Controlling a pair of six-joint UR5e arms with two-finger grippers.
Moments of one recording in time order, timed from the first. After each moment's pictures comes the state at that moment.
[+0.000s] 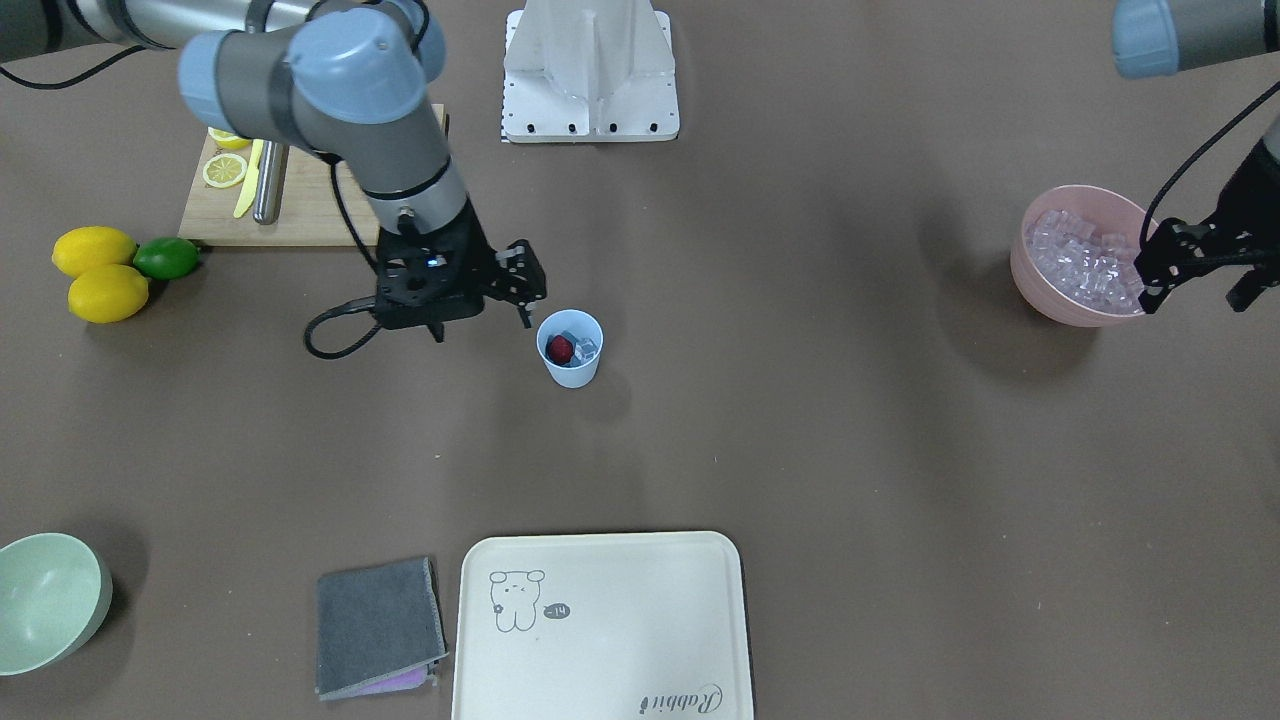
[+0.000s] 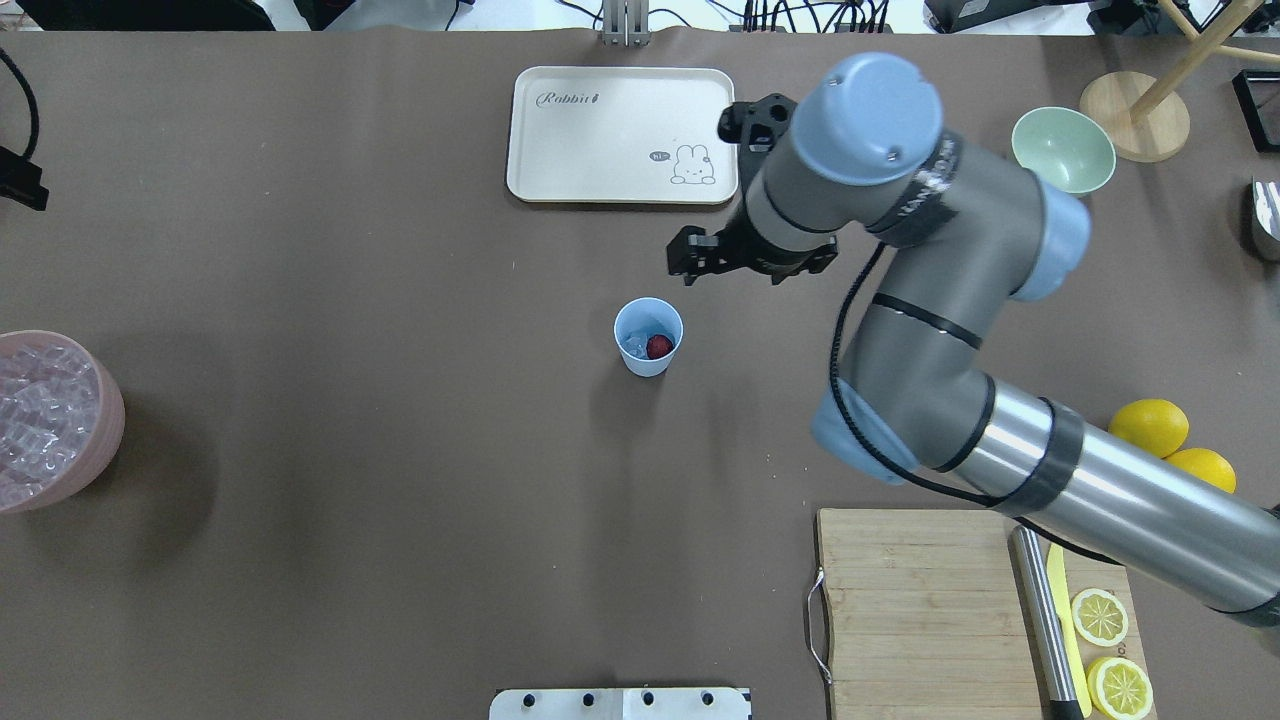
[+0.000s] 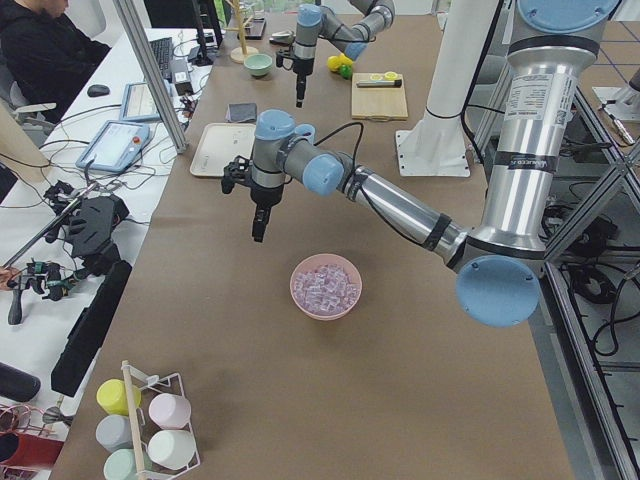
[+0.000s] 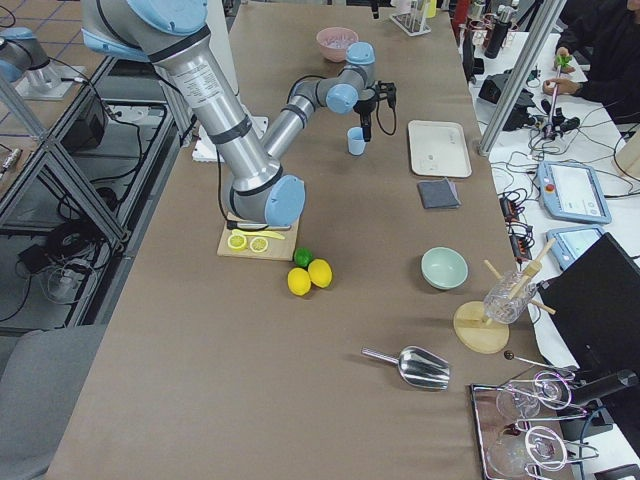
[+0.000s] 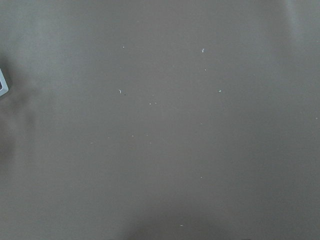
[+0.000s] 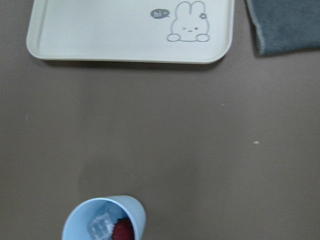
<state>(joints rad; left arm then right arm) -1.28 -1.70 -1.92 -1.58 -2.15 -0.44 0.72 -0.98 1.77 -1.50 1.98 1.01</state>
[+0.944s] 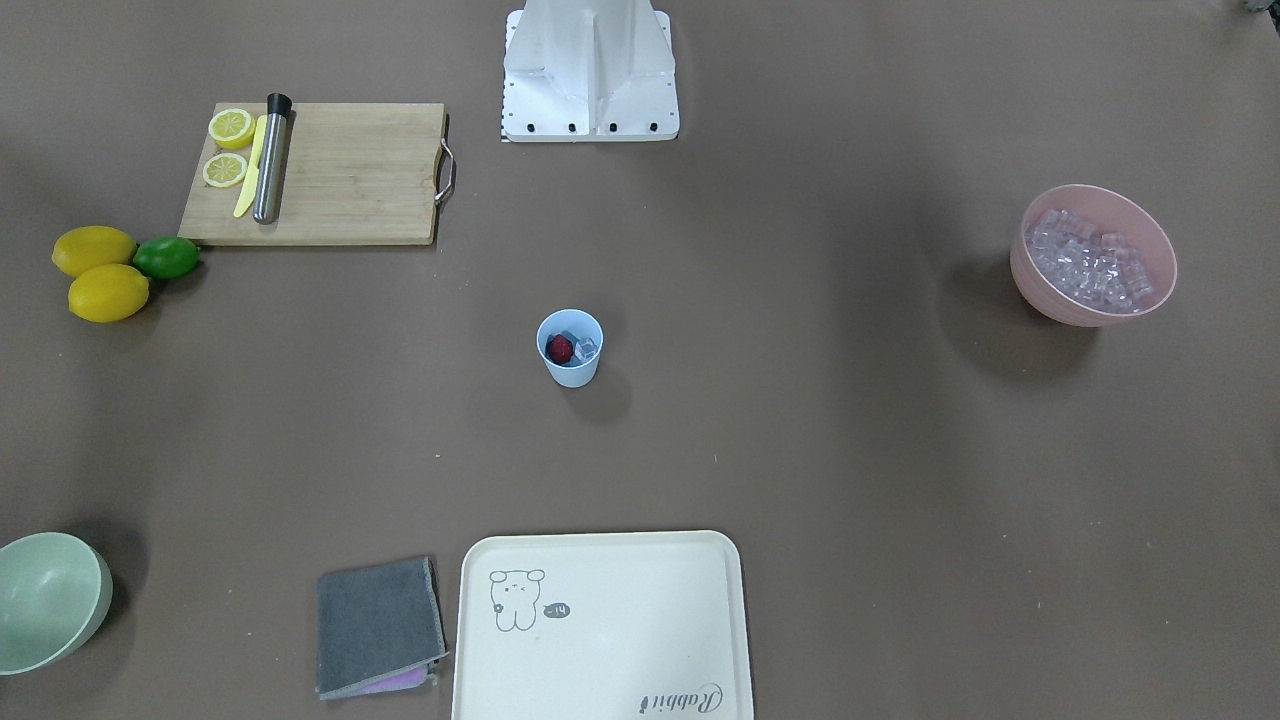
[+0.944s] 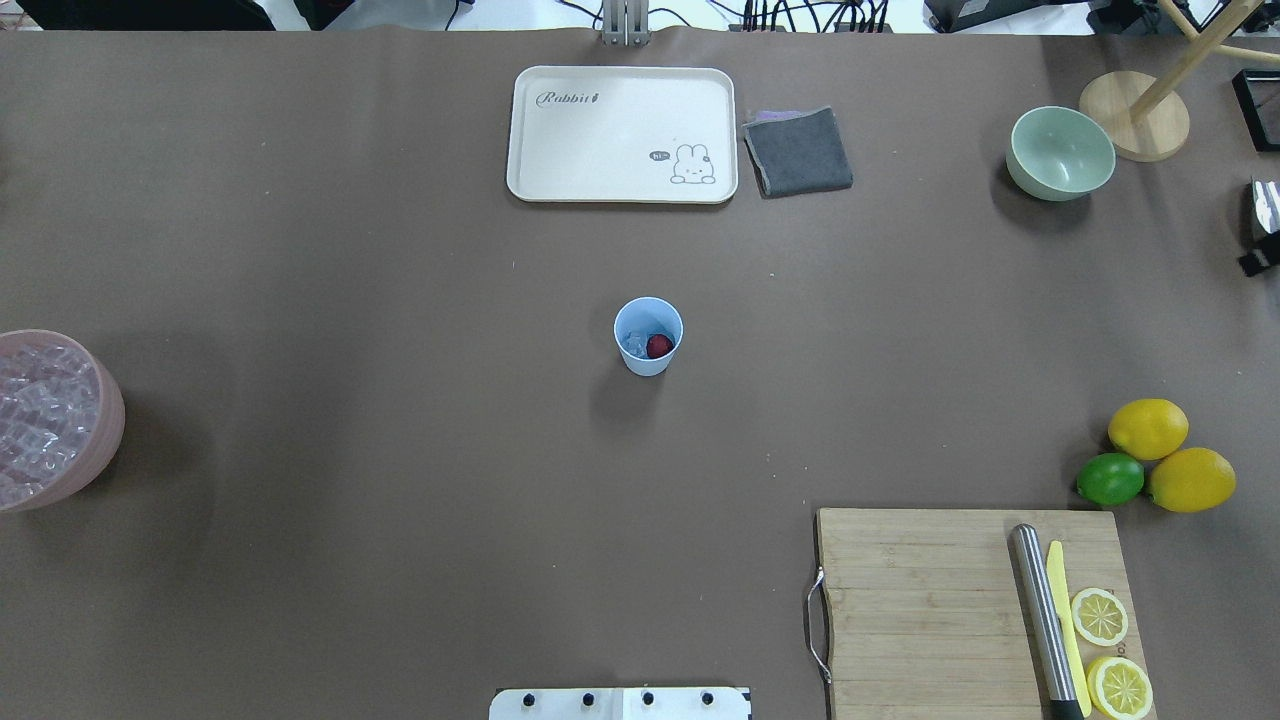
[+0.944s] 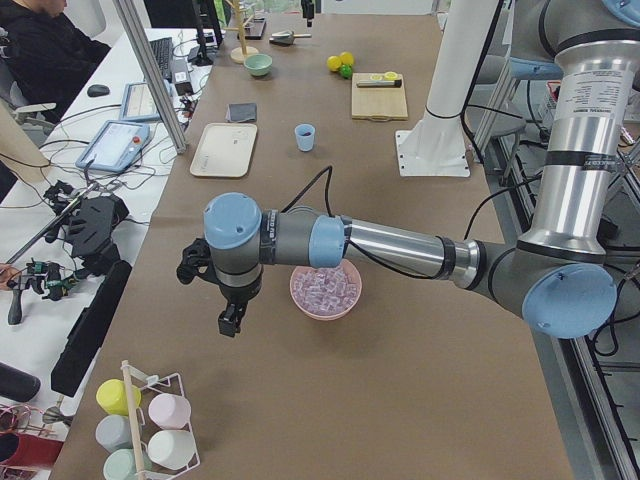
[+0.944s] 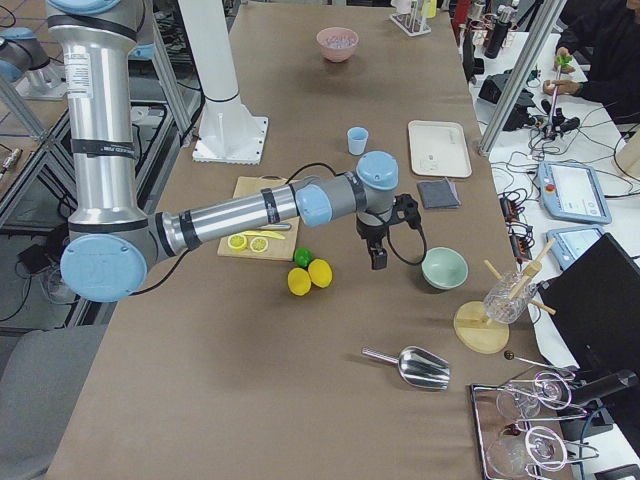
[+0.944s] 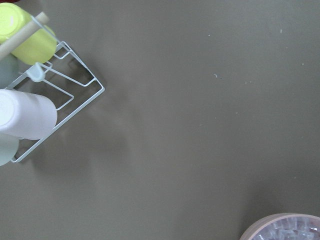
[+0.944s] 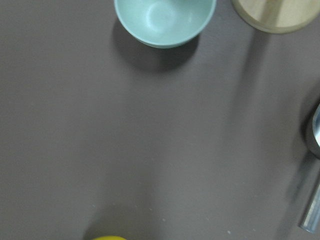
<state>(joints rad) -1.71 -1.67 -1.66 -1.44 -2.38 0.31 1.38 -1.60 1.84 -1.50 2.32 0.07</state>
